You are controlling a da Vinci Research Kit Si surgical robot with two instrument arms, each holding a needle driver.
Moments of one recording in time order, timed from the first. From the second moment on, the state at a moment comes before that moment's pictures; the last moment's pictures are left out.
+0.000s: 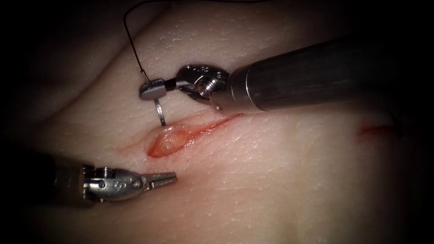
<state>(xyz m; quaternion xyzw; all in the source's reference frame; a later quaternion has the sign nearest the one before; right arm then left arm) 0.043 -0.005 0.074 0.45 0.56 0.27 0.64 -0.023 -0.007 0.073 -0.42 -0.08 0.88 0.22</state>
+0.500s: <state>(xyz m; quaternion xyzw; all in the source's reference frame) 0.042 -0.008 0.073 0.49 0.55 0.27 0.63 -0.023 -0.007 0.074 -0.42 -0.08 0.88 0.22</state>
